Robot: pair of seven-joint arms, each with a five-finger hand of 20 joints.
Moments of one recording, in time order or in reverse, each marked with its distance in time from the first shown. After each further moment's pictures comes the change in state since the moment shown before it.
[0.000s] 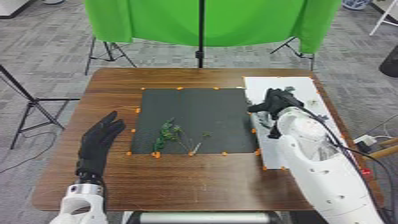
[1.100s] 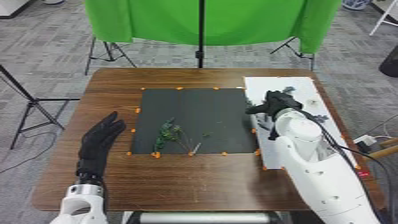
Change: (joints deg) left arm 0.2 0.0 0.0 -0.1 0.1 -0.2 -0.1; right arm 0.3 -0.8 -1.0 0.8 -4.6 -1.4 -0.4
